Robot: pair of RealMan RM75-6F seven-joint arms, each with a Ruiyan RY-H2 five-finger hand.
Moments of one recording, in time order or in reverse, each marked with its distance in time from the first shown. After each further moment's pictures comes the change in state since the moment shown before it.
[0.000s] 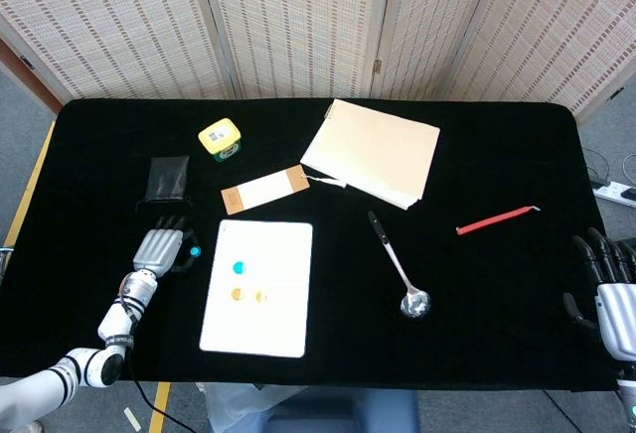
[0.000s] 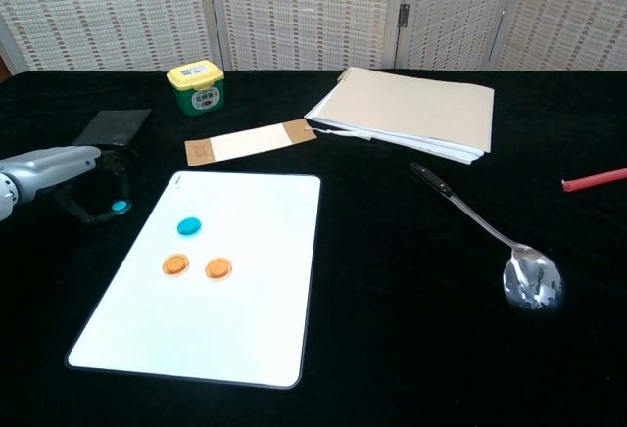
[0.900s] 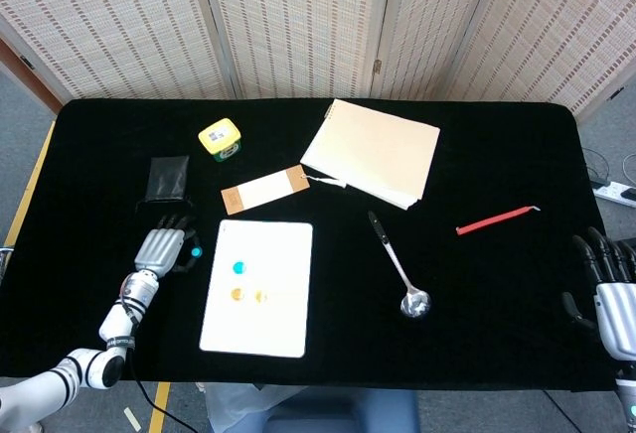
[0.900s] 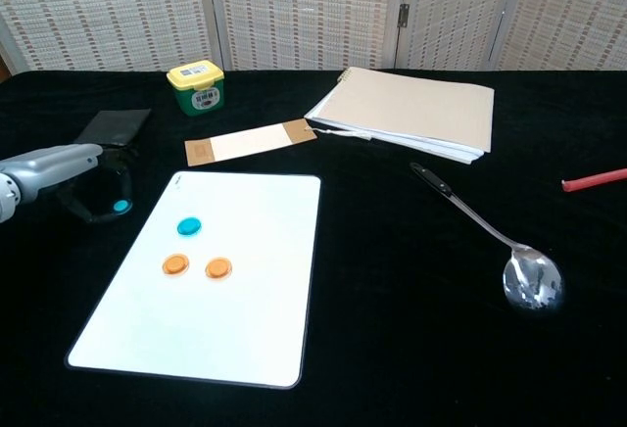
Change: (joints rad) left arm 0.010 -0.011 -0.006 0.016 0.043 0.032 -0.058; right arm 0.001 0.001 0.002 -0.014 0.003 -0.001 -0.015
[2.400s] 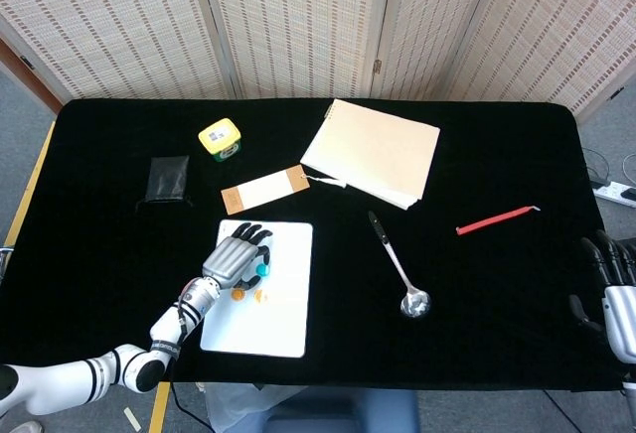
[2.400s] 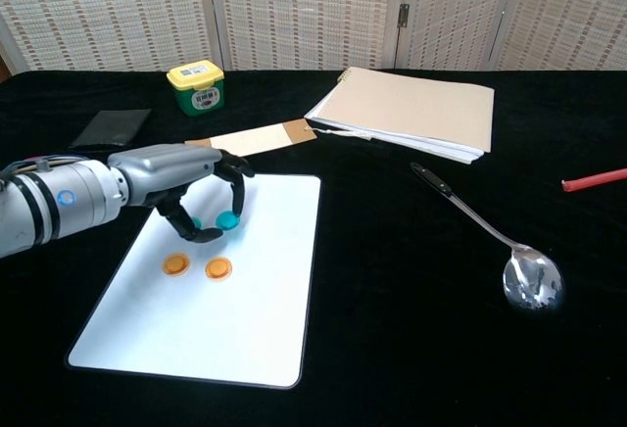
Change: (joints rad) left arm -0.155 0.003 -0.005 -0.322 -0.058 -0.045 0.276; right arm -0.013 0.000 -0.002 0.024 0.010 0.007 0.030
